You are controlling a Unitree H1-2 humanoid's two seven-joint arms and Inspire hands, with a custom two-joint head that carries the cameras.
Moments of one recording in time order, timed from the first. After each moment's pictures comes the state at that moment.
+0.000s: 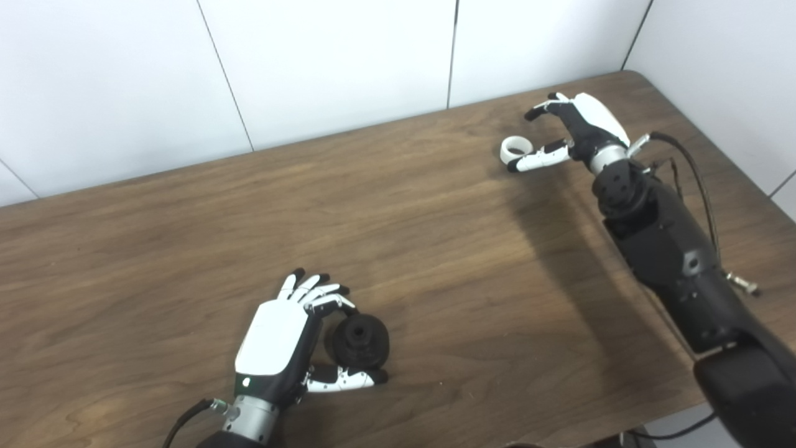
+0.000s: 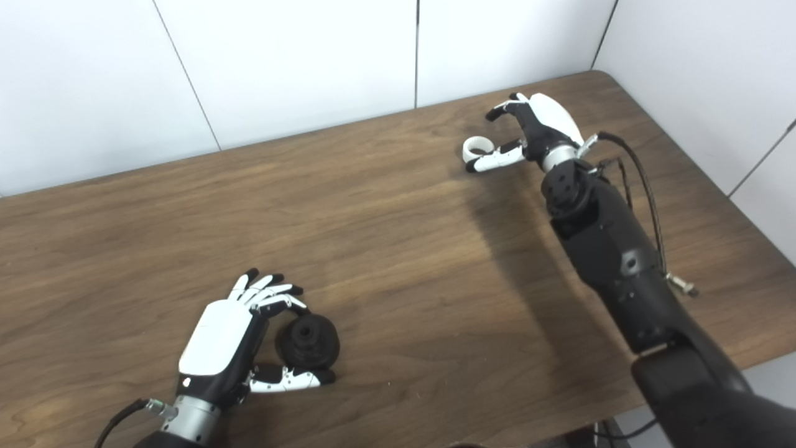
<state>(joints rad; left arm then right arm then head) 0.01 0.21 -0.47 -0.18 0.90 0.00 -0.05 -0.44 -0.55 0.07 0.18 -0.56 0.46 0.13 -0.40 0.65</state>
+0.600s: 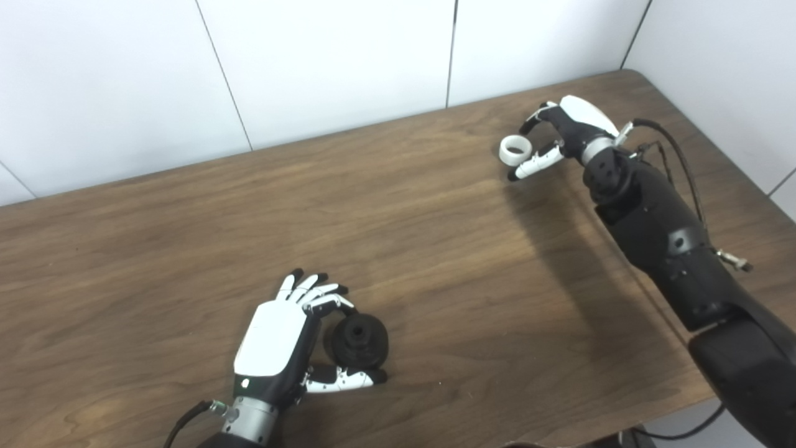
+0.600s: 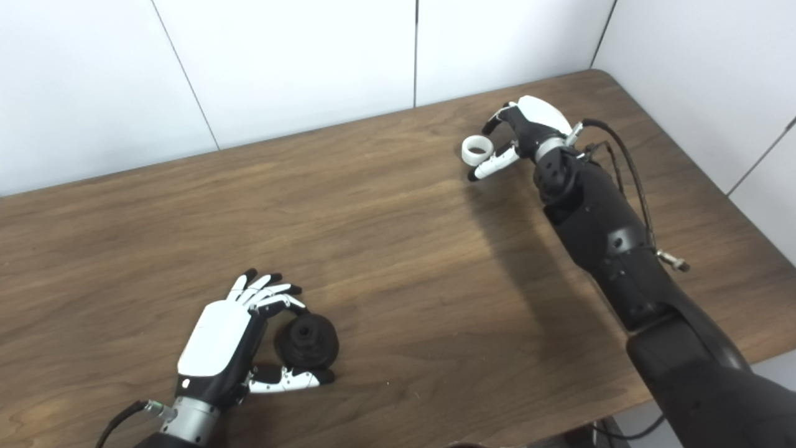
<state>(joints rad) 0.02 0.20 -0.47 -0.18 0.90 0.00 -0.05 -0.51 -0.55 0.12 0.30 -0.62 0.47 0.20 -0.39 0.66</state>
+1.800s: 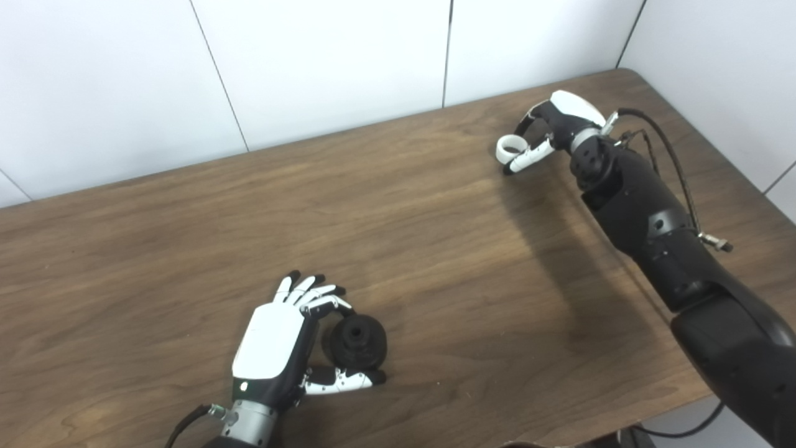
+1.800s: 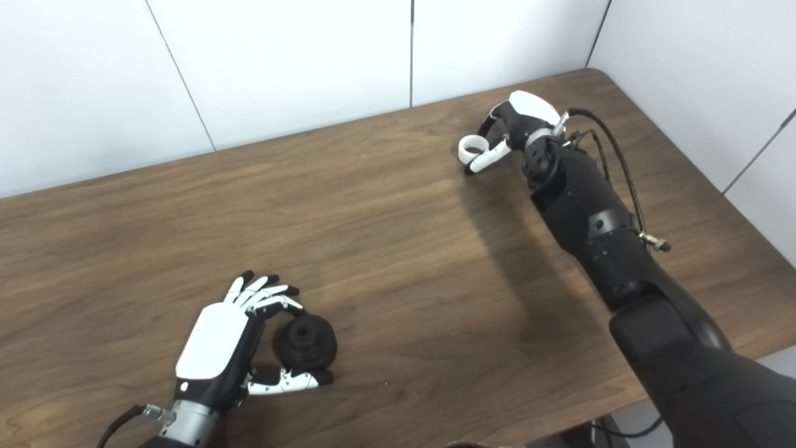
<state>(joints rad) 0.03 0.19 -0.47 -0.18 0.90 0.00 -0.05 -0.56 -0.54 0.13 0.38 -0.66 0.47 0.21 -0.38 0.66</state>
